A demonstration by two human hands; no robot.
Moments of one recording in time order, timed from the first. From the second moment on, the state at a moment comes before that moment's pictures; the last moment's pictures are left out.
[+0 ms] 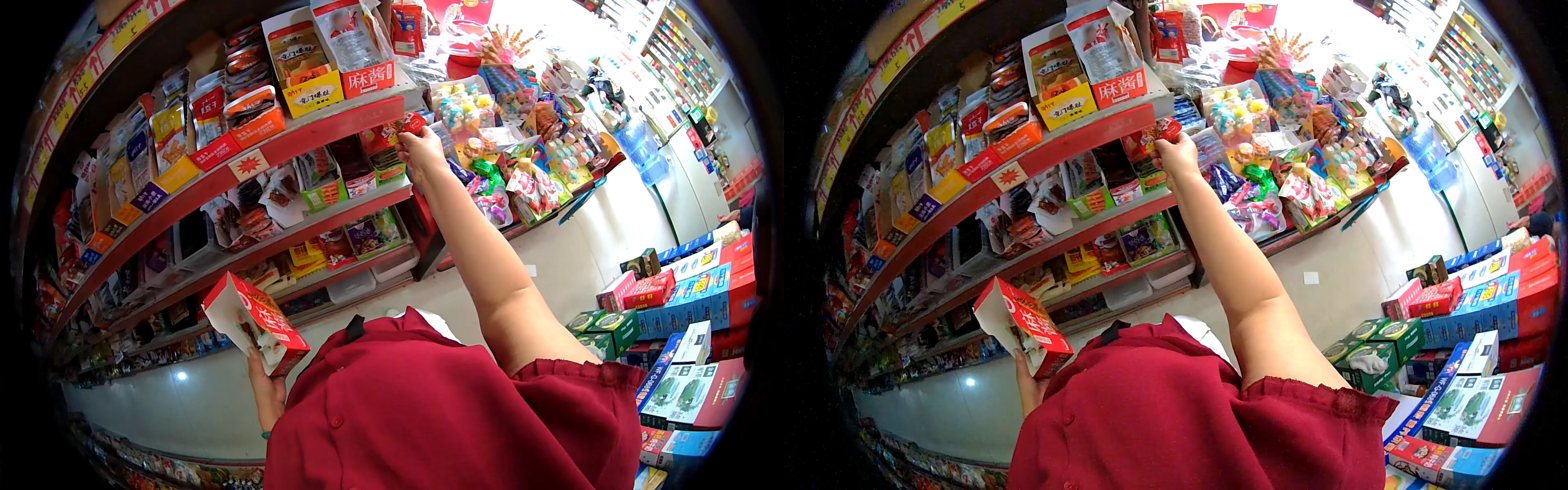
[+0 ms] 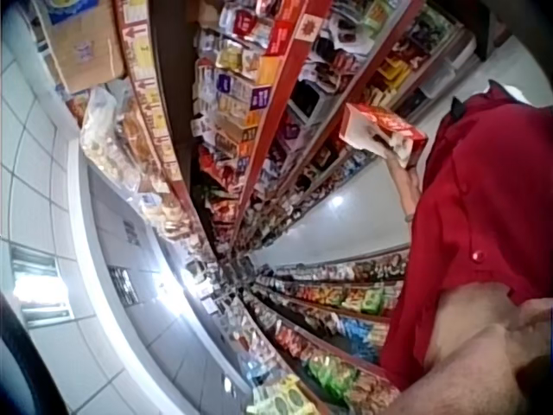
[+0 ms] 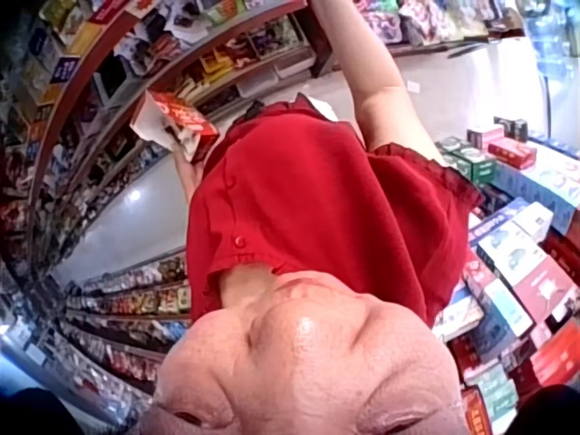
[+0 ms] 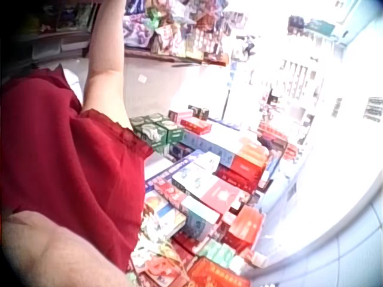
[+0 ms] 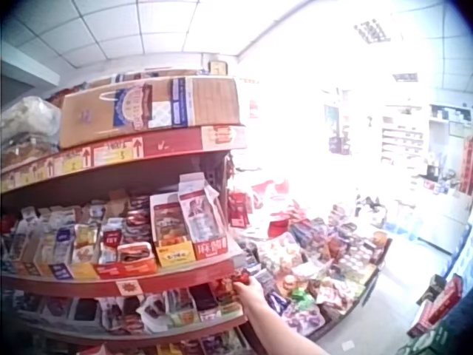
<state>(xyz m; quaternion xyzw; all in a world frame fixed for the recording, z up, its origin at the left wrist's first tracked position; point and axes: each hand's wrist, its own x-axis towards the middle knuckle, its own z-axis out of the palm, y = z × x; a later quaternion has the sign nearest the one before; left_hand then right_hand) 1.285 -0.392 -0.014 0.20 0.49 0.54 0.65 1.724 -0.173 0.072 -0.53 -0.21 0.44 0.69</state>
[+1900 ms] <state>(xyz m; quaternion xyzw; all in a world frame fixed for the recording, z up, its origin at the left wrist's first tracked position) 1.326 -0.368 -0.010 0.17 0.50 0.56 0.64 1.543 -0.031 0.025 -0.49 -0.84 0.05 0.22</state>
